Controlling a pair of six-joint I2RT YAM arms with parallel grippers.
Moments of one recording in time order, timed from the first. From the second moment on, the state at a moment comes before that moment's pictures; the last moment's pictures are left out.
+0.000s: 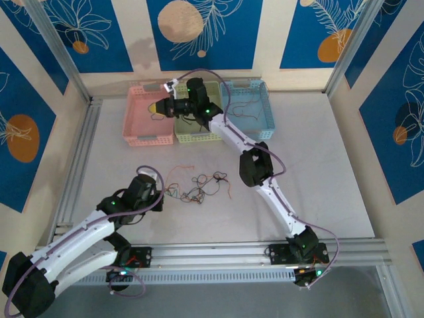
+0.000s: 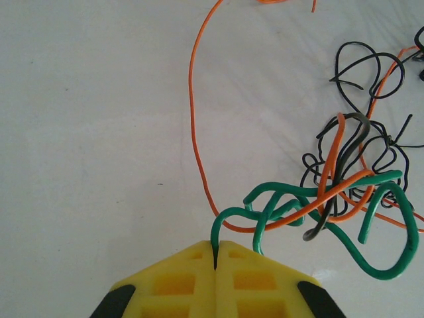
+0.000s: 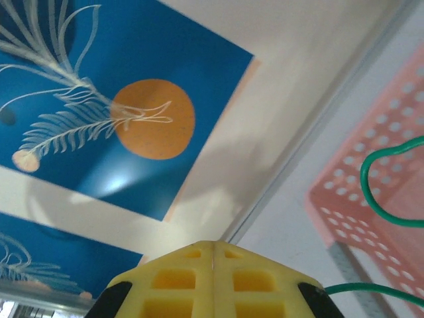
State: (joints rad) left arm -0.64 0.80 0.46 -0.57 -0.10 -0.53; right arm 0.62 2.76 2.67 -0.04 -0.95 0.96
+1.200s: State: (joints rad) left arm -0.64 0.82 0.46 -0.57 -0.10 -0.53; right arm 0.54 1.92 1.67 -0.02 -0.83 0.62
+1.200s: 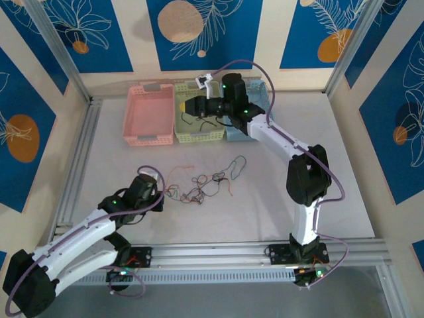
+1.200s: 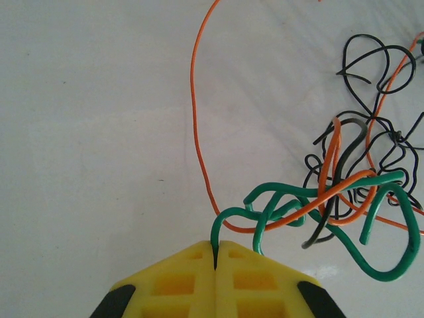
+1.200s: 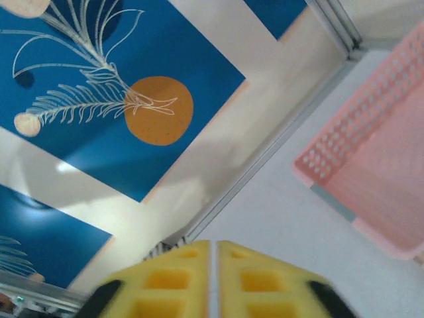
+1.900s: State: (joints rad) left arm -0.64 0.81 0.46 -0.57 -0.10 -0.53; right arm 0.45 1.61 1.25 -0.62 -0.24 0.53
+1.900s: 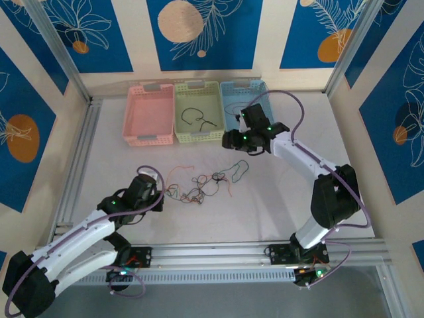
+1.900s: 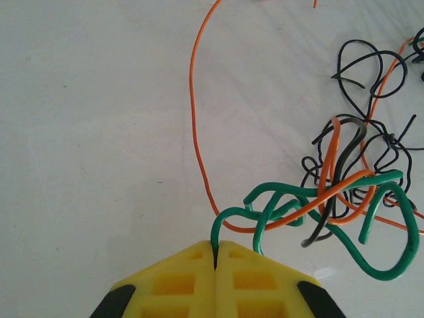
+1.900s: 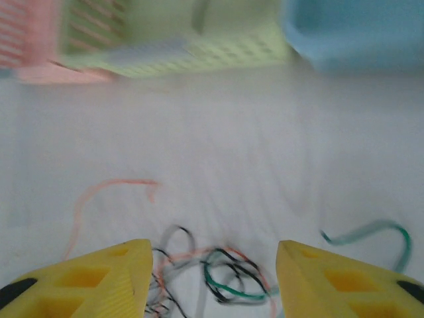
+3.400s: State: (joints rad) left arm -0.64 0.76 0.45 -0.57 -0.09 -0.53; right arm 0.72 1.53 1.47 -0.61 -0.03 0.75
